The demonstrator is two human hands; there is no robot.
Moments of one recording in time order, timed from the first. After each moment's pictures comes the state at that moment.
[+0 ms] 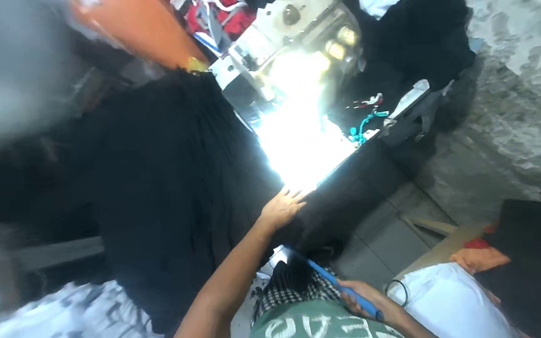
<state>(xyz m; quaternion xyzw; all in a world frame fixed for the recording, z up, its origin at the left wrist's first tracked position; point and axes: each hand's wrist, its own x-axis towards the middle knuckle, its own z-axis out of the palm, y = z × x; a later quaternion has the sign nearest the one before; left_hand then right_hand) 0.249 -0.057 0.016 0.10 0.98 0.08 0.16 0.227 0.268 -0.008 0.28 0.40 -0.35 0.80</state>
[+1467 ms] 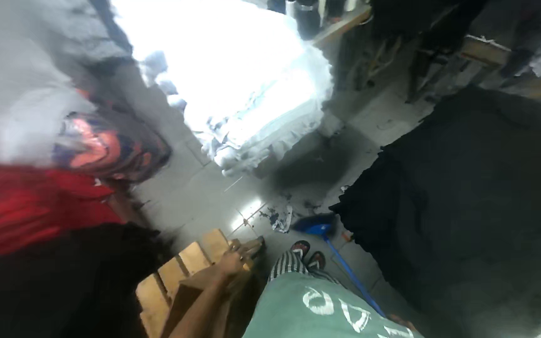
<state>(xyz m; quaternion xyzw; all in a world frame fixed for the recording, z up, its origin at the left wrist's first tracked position) 0.822 0.268 -0.008 -0.80 0.36 0.47 0.04 0.354 0.060 0.086 -0.46 0.58 0.23 0.64</state>
